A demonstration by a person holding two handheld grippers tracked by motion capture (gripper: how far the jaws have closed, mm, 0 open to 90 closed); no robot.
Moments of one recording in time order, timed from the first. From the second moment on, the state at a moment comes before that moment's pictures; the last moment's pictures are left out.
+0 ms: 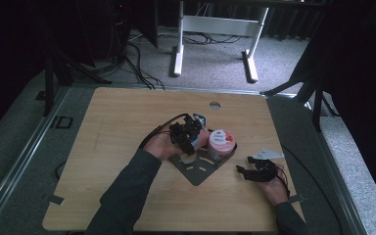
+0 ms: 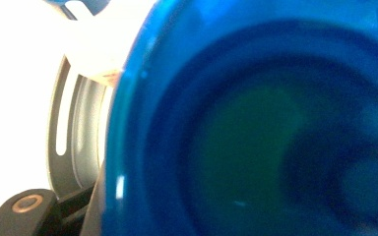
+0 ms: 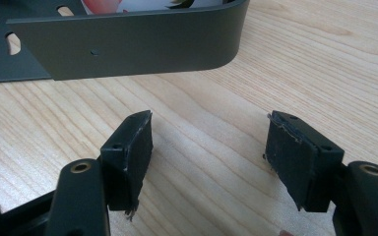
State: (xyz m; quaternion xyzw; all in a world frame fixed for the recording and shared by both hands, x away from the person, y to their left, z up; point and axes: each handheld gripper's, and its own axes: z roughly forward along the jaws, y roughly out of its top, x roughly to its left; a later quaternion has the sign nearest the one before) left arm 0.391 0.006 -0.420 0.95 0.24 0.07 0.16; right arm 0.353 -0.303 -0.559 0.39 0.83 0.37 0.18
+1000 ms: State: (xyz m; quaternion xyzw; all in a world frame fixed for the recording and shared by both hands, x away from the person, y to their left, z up) left arm 0.407 0.020 -0.424 0.95 0.27 0.07 0.16; right arm 0.353 -0.303 -0.559 0.39 0.83 0.37 0.18
